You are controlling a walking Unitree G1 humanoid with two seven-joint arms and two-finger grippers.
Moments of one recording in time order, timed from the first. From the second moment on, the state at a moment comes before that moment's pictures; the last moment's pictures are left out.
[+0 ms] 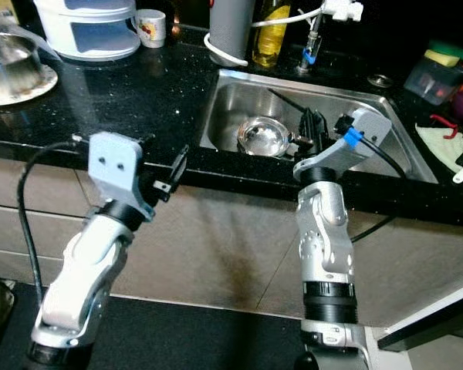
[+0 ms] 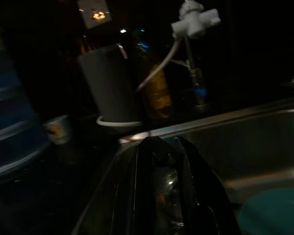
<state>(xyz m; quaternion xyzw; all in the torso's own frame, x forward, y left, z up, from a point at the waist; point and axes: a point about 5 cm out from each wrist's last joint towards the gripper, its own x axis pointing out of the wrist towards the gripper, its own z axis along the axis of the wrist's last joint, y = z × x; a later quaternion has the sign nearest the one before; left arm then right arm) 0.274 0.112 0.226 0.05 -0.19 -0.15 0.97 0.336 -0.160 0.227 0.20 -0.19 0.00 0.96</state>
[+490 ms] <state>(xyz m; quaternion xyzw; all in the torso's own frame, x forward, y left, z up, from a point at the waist) 0.274 0.111 0.227 0.05 -0.19 -0.15 0.97 0.339 -0.164 0.226 0.21 -0.18 -0.01 0.96</state>
